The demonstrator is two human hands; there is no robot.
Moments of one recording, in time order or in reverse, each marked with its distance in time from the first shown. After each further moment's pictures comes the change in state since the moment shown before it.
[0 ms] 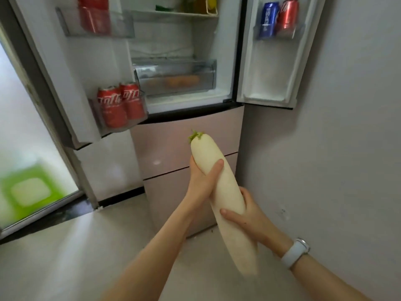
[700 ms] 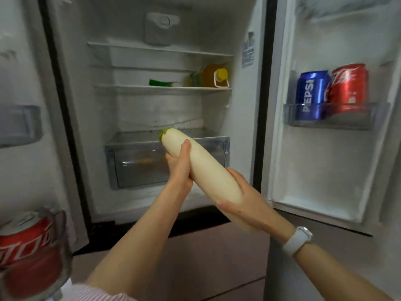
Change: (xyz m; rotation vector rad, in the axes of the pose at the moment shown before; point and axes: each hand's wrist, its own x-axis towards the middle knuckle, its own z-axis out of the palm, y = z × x) left_hand 0.489 0.117 0.037 -0.430 0.388 0.085; right_hand 0.458 -0.122 -0.150 -0.299 0.038 -0.478
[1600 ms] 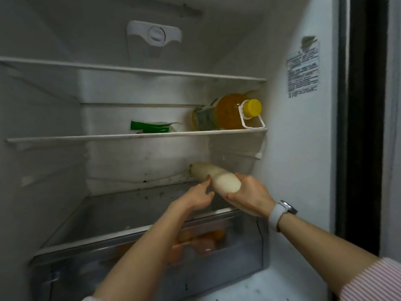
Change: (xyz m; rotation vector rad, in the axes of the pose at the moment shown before) left_hand 0.329 -0.003 0.074 1.523 -0.614 0.319; right_hand 0.374 0.073 -0.002 -0.417 0.250 0.047
